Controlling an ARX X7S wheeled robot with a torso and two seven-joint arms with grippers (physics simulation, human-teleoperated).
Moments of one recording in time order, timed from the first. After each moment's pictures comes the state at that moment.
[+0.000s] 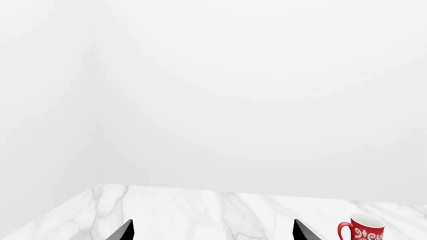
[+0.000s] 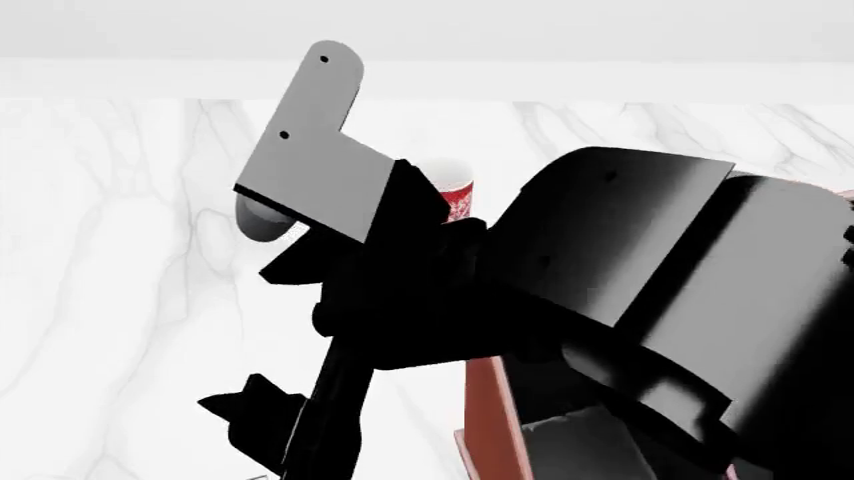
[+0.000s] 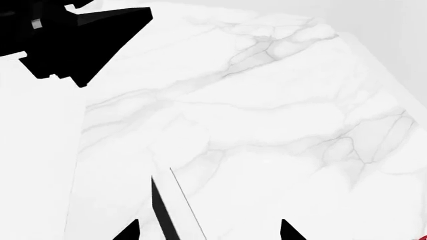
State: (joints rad) left arm 0.19 -0.65 -0.30 0.93 -0.76 -0.46 -0.53; right arm 1.46 0.51 -0.90 -0.16 0.99 1.08 -0.57
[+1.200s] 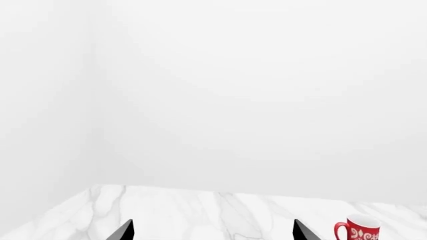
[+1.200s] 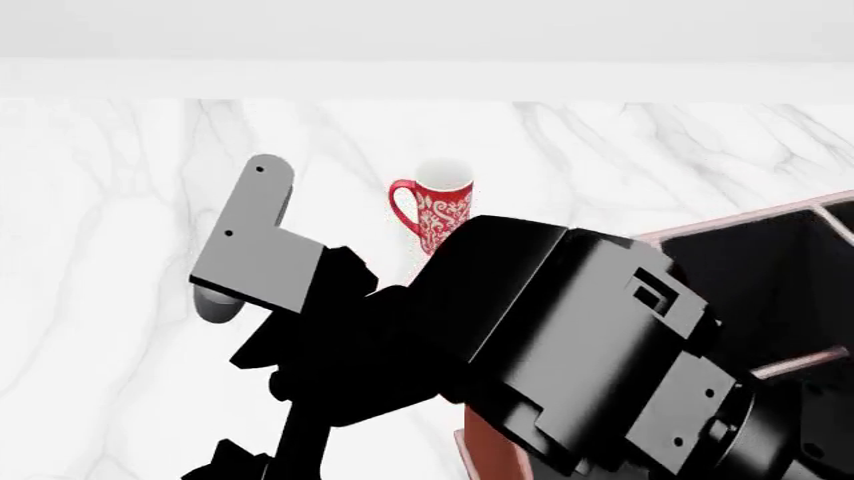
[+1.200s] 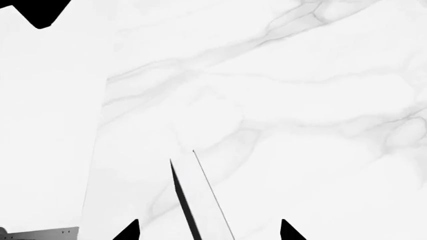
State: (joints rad) left arm 0.20 -0.66 -0.30 0.93 -0.77 -0.44 -0.53; right arm 1.38 0.37 -1.07 0.02 0.86 0.95 -0.68
